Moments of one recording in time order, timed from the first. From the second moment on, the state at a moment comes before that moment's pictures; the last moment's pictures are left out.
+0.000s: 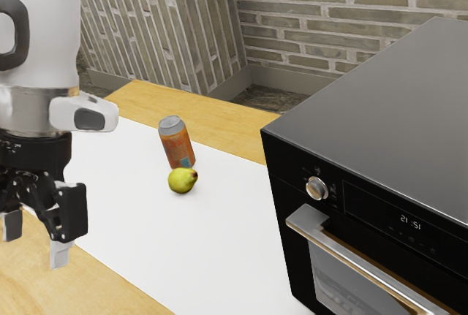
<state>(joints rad) 0.01 -0.40 -0.07 -1.75 -0.06 0.94 -0.22</state>
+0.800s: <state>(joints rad) -0.27 -0.42 -0.21 -1.95 -0.21 1.92 -0.66</state>
